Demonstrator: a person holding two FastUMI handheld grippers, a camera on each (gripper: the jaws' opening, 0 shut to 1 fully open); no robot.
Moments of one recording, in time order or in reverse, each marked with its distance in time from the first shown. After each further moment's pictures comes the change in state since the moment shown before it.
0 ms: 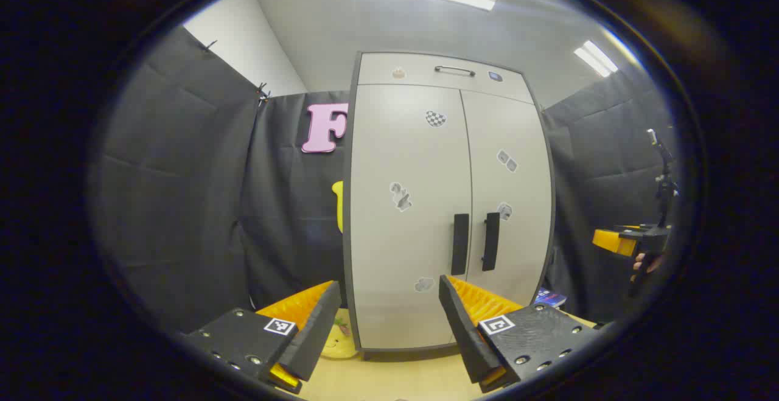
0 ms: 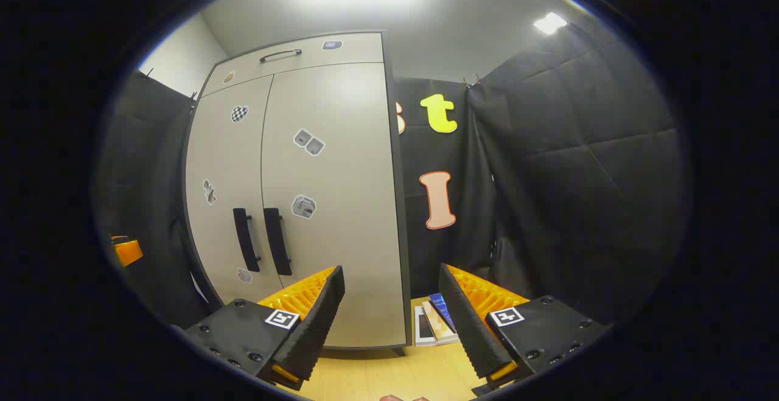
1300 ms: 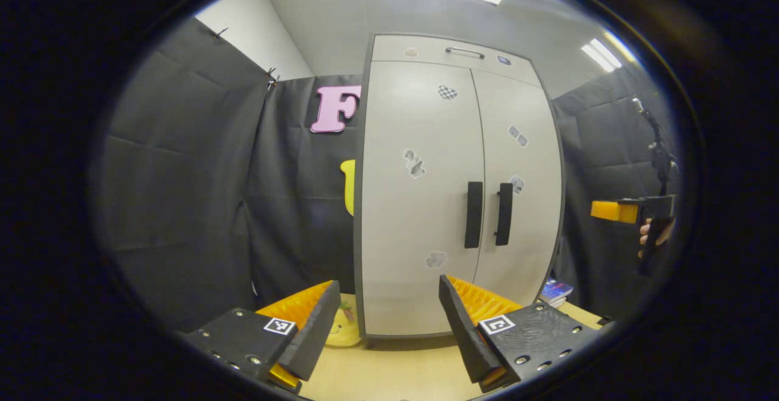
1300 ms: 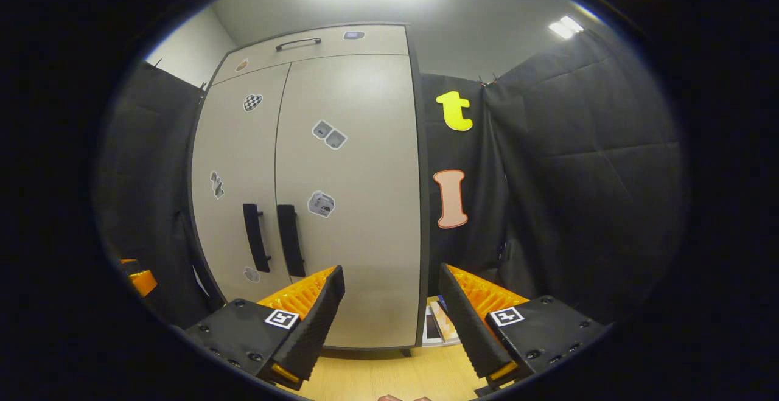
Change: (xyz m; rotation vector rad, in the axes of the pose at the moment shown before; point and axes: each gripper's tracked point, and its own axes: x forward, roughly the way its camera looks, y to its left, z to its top) left arm -0.001 -0.009 -0.038 -0.028 0.067 0.034; right arm 0.021 0.034 -0.003 -0.051 0.011 0.060
